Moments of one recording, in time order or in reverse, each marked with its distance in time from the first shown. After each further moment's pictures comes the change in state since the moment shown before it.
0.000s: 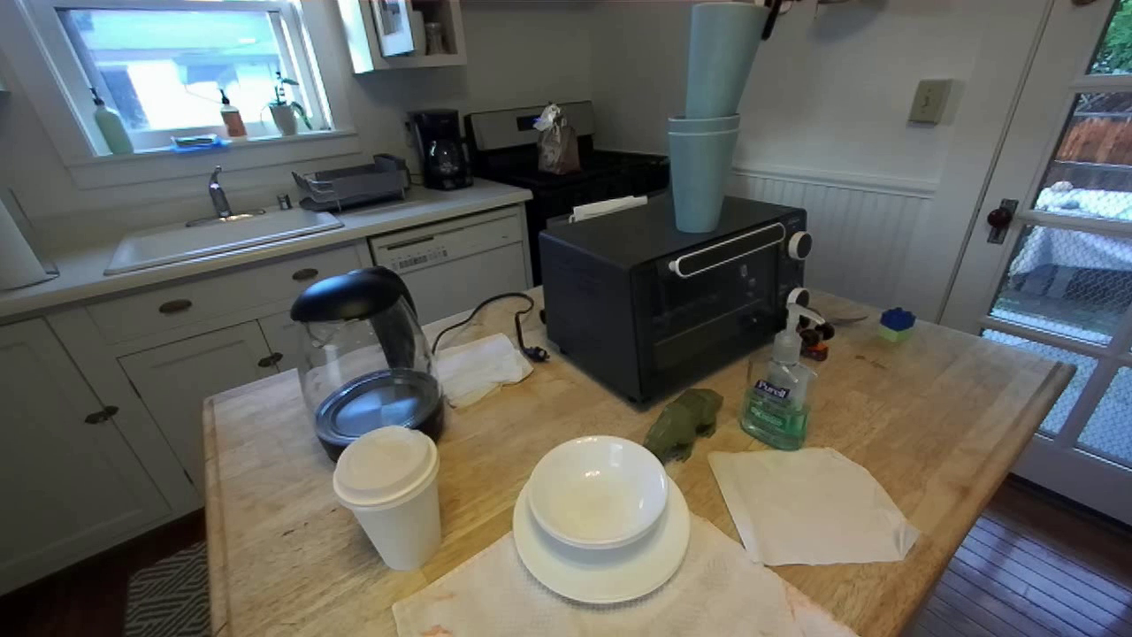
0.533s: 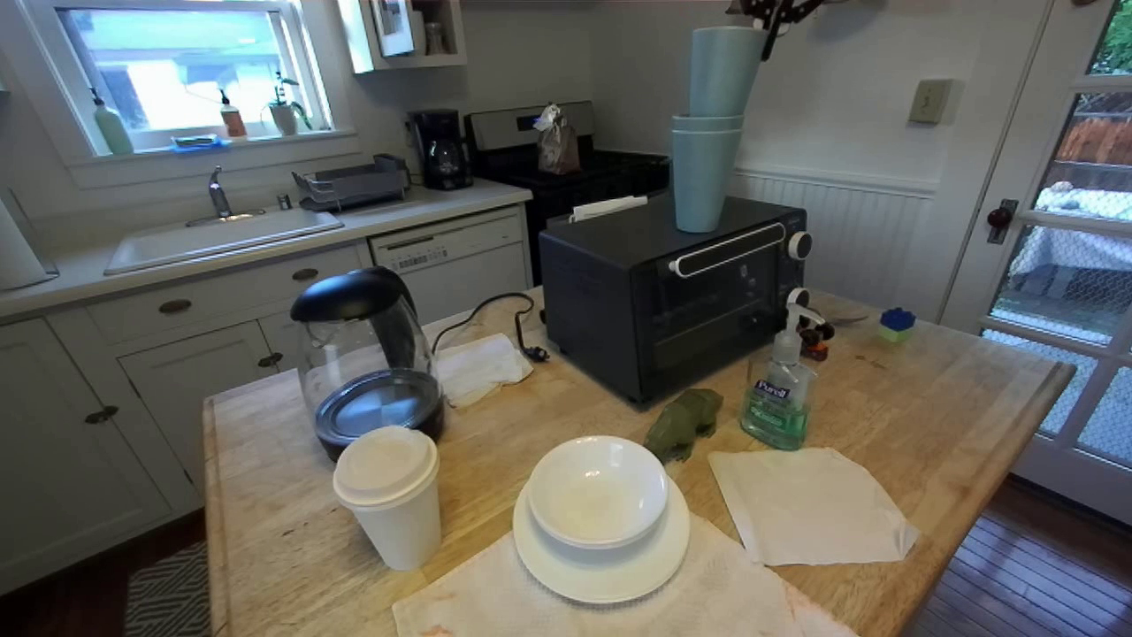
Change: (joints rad) arm -0.001 0.031 -0.005 0.000 -0.008 0.000 0.001
